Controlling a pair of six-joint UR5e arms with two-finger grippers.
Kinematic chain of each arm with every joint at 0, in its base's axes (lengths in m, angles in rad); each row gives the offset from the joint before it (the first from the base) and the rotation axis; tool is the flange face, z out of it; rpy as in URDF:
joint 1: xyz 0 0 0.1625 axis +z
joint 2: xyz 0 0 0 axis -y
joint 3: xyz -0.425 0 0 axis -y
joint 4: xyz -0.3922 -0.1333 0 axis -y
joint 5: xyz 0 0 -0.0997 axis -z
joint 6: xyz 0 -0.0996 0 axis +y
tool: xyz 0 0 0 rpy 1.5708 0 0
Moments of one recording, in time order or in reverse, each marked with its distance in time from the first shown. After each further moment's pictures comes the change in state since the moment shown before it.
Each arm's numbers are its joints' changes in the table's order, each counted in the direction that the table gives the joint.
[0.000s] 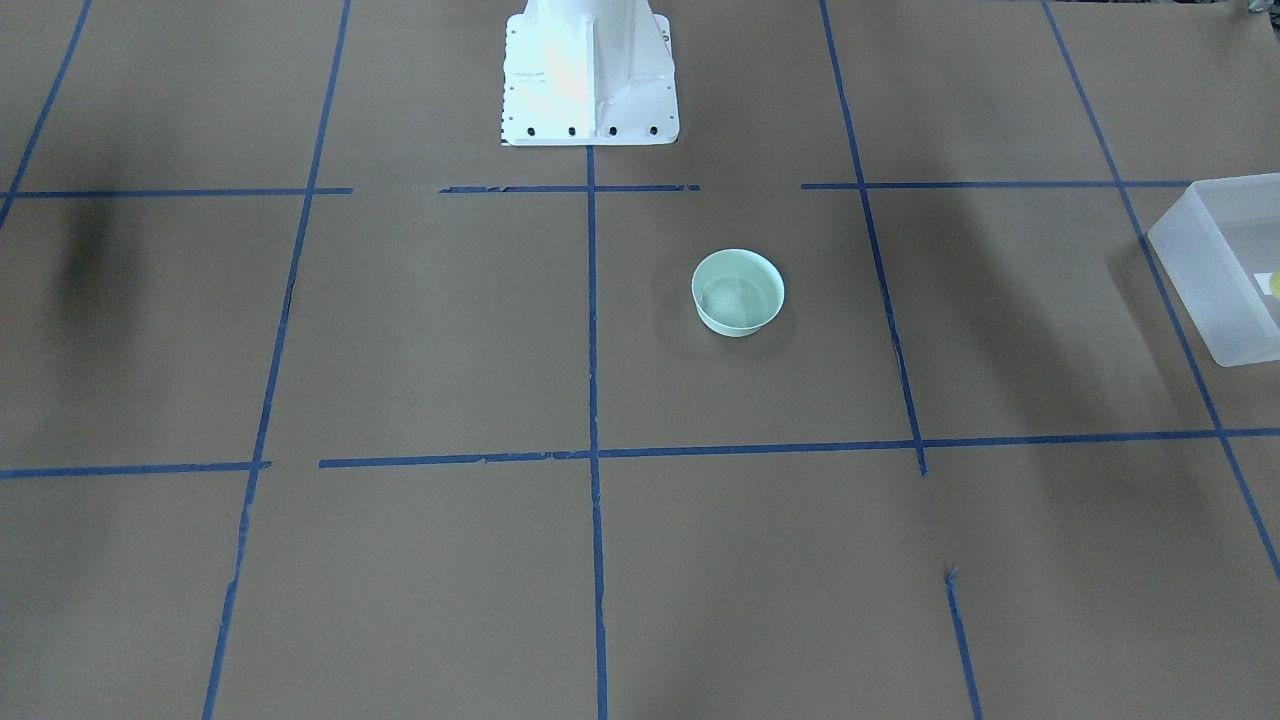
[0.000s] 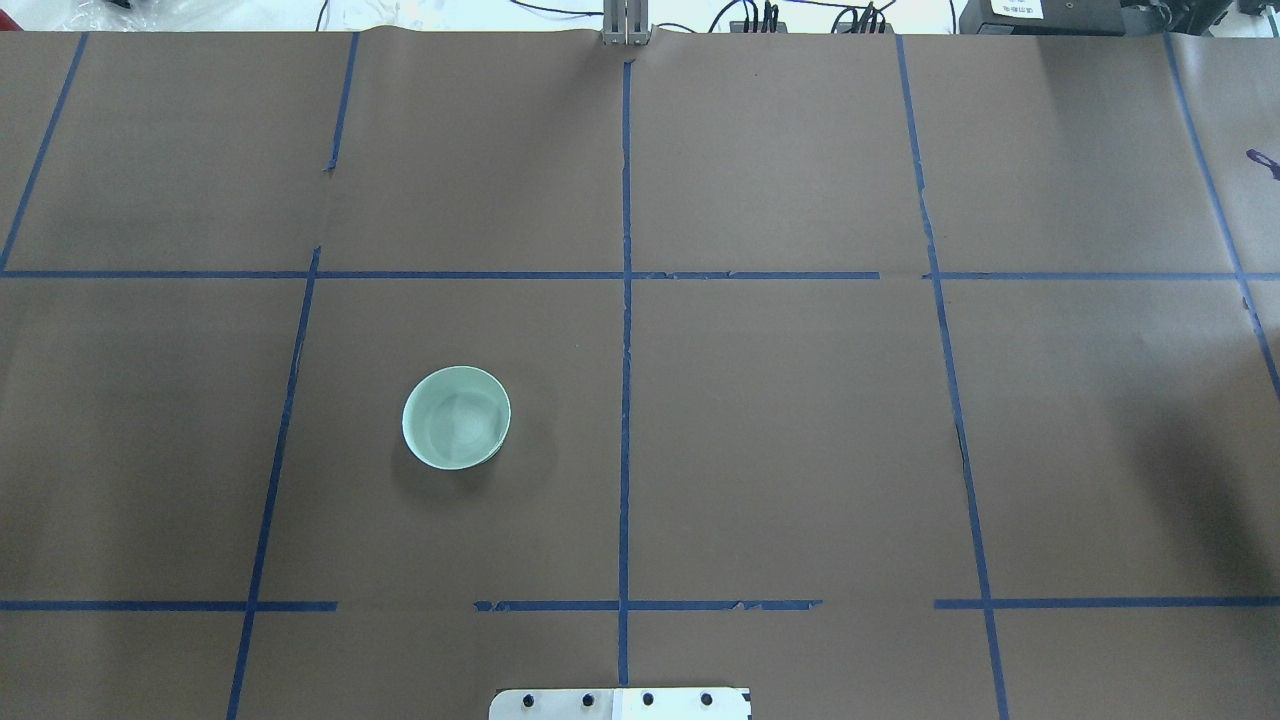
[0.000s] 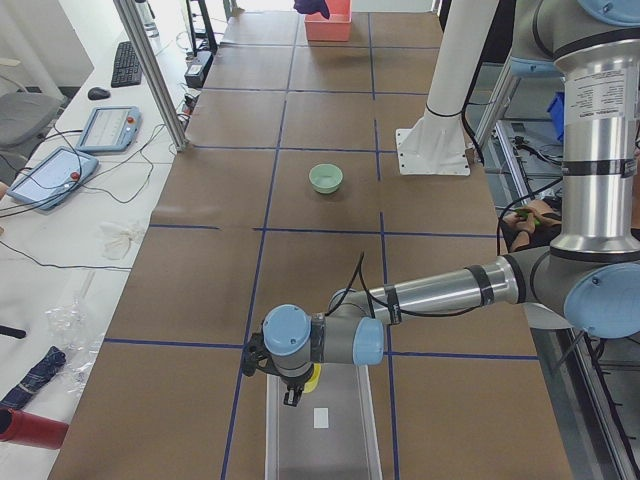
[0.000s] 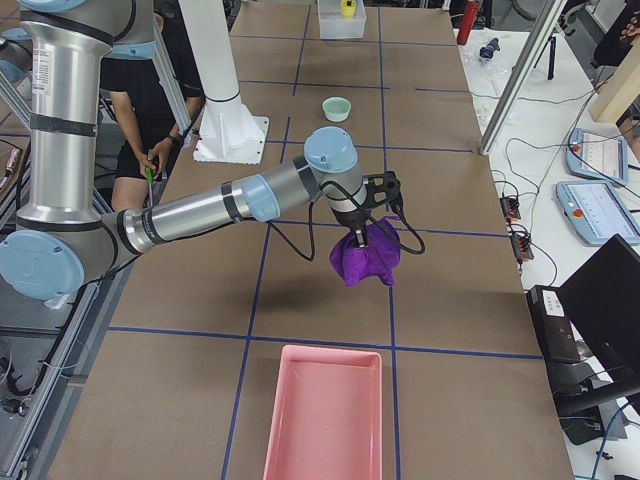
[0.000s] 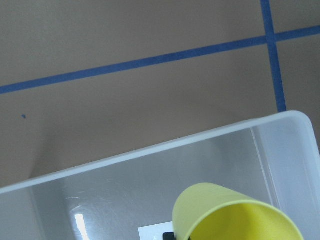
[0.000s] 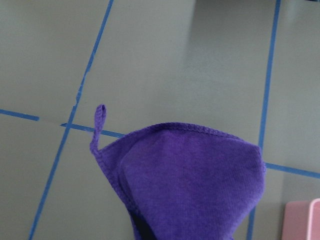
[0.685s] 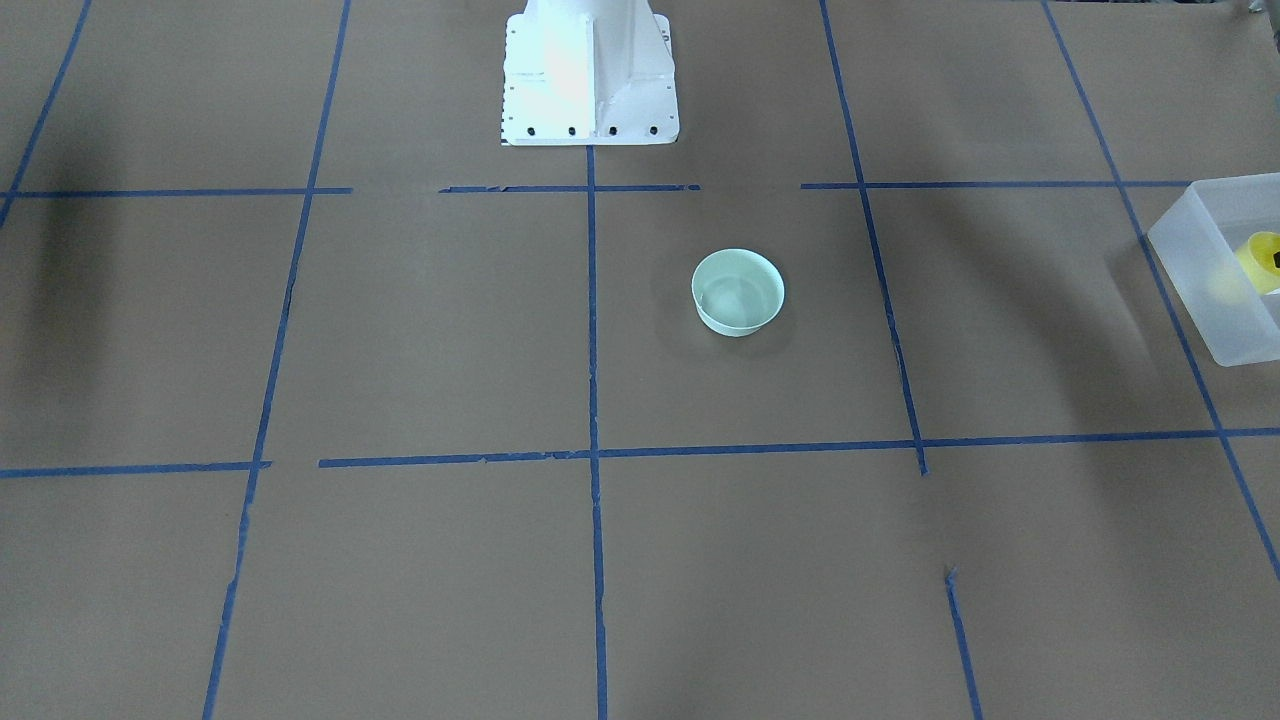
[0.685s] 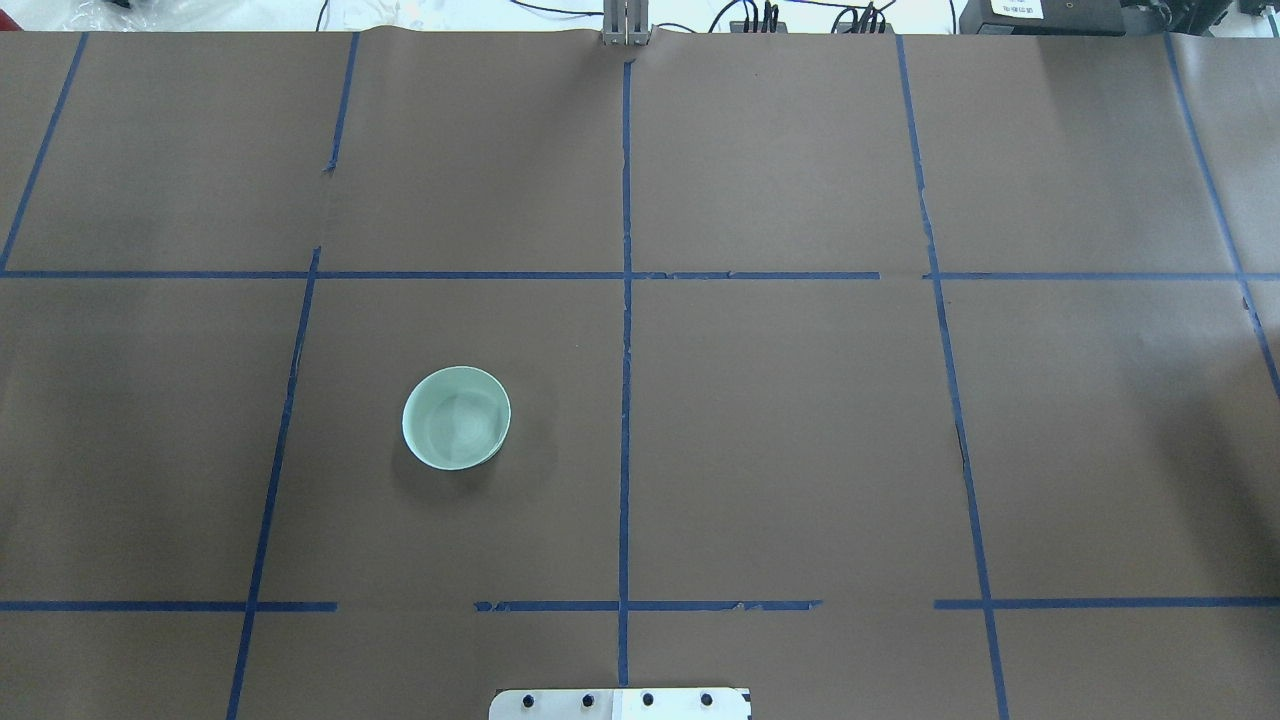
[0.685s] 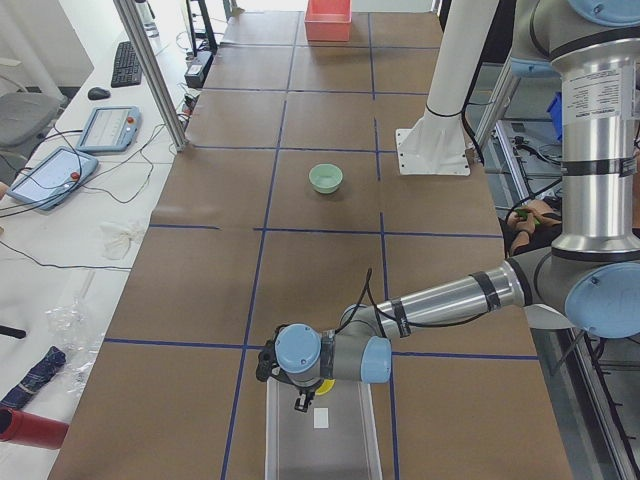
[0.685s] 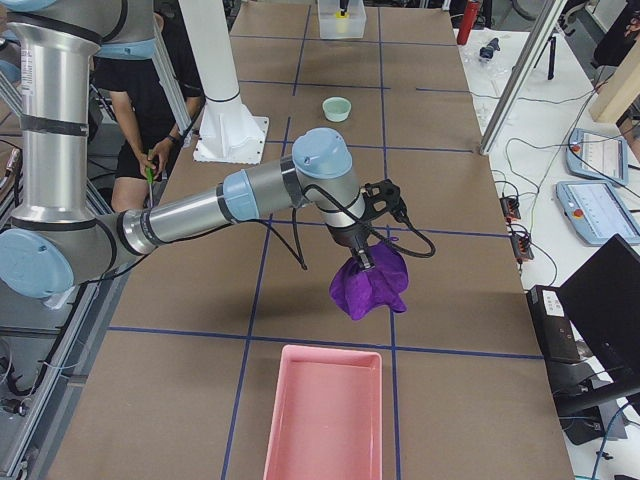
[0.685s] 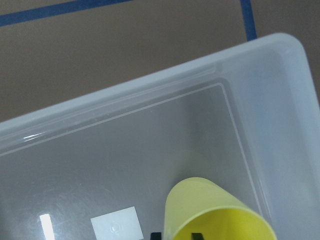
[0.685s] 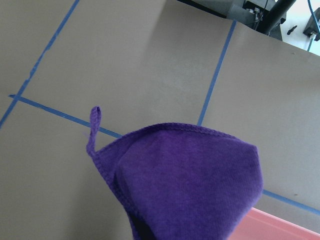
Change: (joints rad) left arm 0.038 0.007 0.068 -0.112 -0.045 0.000; right arm 0.153 0.017 -0.007 -0.130 -0.078 0.358
